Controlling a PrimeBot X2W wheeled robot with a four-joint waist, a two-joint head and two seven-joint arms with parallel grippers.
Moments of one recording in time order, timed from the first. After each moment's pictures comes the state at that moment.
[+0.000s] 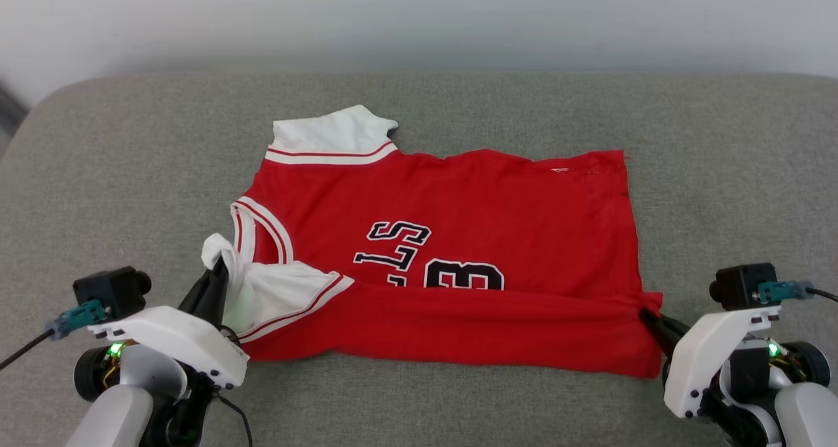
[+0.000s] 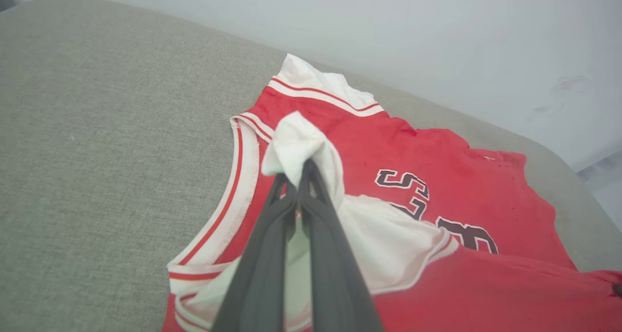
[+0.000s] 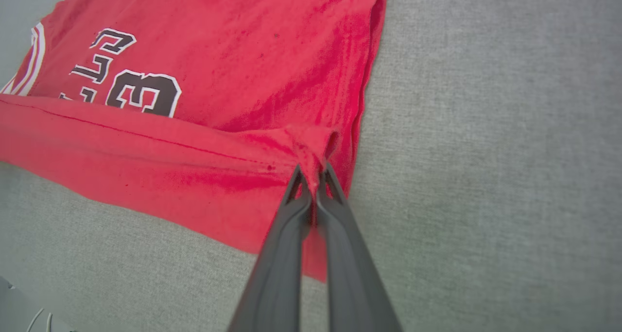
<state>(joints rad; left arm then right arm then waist) -0.17 0.46 -0.29 0.10 -0.86 0.12 0.02 -0.13 -0.22 0.07 0.15 0.44 0.13 0.51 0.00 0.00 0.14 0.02</state>
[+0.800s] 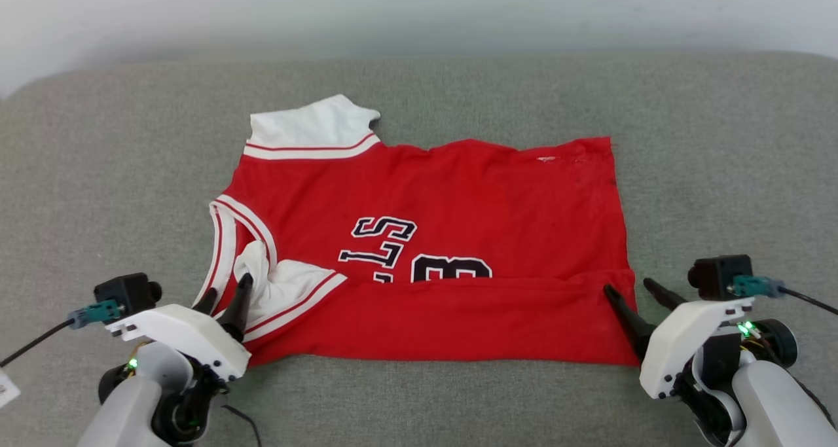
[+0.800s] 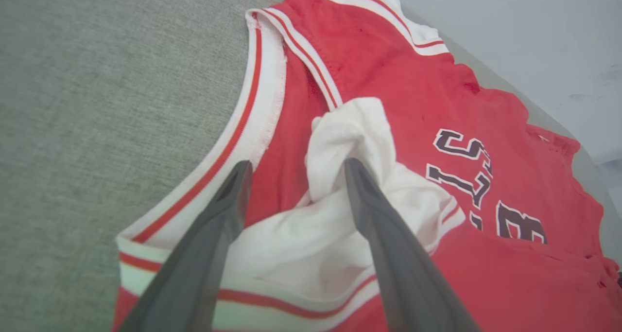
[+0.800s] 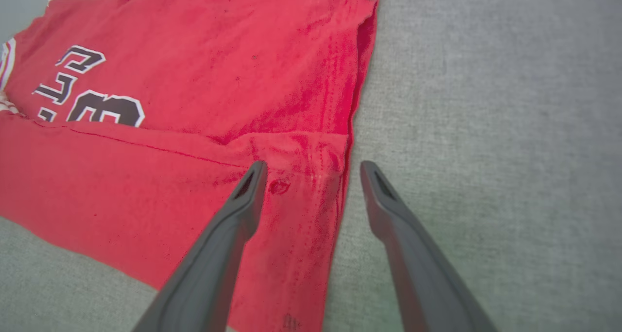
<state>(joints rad) -0.33 0.36 -0.30 0.53 -0.96 -0.02 0.03 -0.31 -0.26 0.25 0.47 0.47 0.13 0.19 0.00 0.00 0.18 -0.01</state>
